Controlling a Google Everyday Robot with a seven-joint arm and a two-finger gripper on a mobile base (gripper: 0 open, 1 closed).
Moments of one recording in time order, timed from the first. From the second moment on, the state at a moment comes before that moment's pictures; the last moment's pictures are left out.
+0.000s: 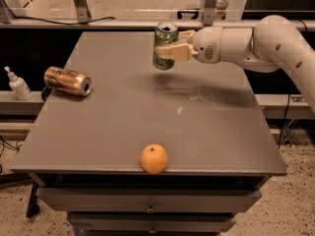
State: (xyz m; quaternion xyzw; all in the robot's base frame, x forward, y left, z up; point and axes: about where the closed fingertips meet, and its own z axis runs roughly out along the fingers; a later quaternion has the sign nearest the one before) arm 0.673 -0.036 0.932 -0.43 0.63 0.36 0.54
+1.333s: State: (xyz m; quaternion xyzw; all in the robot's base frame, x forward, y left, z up) arm 0.624 0.097 0.931 -0.47 0.59 0.45 0.48
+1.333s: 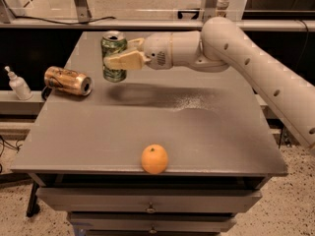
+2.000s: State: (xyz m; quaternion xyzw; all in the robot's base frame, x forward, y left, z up) arm 0.597 0.155 0.898 -0.49 0.57 0.48 0.45
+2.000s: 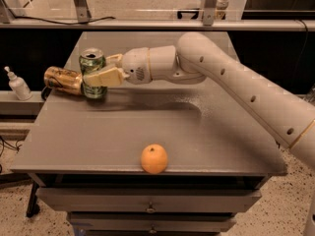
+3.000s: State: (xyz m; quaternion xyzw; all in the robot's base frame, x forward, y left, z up) arm 0.598 0.158 0.880 -0.51 0.55 0.48 0.45
